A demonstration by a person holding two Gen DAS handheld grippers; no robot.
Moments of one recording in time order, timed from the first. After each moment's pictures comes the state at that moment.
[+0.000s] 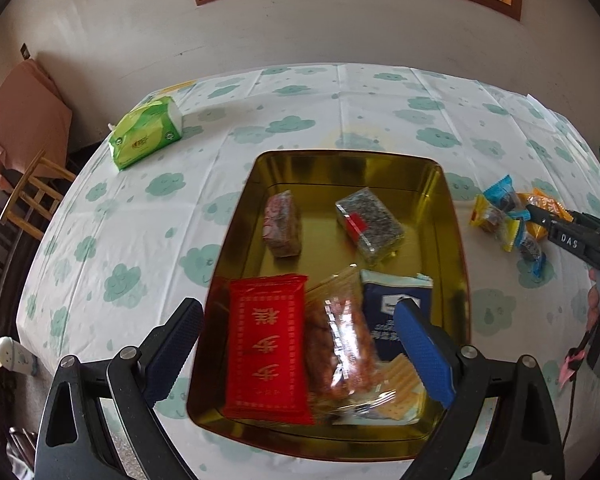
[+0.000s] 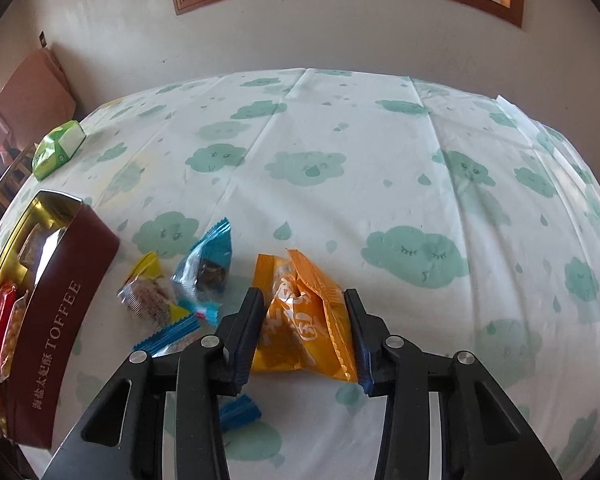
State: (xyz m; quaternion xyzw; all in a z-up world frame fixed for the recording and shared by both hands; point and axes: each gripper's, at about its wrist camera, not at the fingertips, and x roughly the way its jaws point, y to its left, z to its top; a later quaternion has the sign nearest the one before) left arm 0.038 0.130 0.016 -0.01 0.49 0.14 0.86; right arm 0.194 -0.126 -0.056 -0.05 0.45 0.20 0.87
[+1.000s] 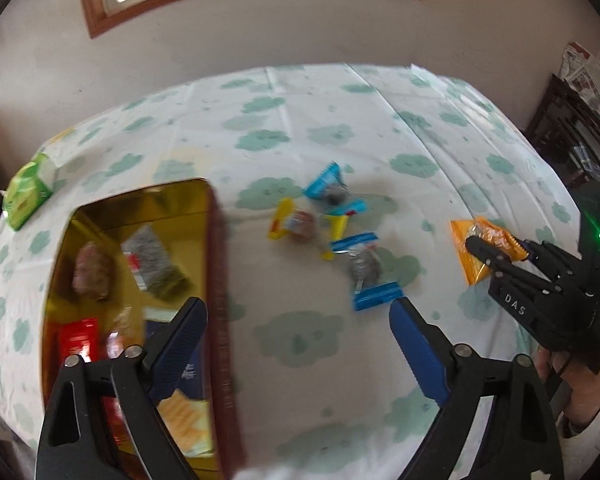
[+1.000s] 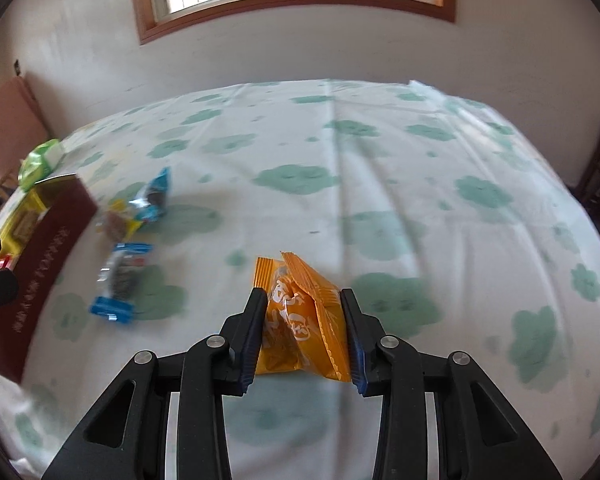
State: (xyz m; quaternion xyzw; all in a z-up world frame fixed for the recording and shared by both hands) left arm 0.083 -0.010 0.005 0.01 0.49 -0.02 0.87; right arm 0.125 -0.220 -0.056 -0.02 0.41 0.13 0.90
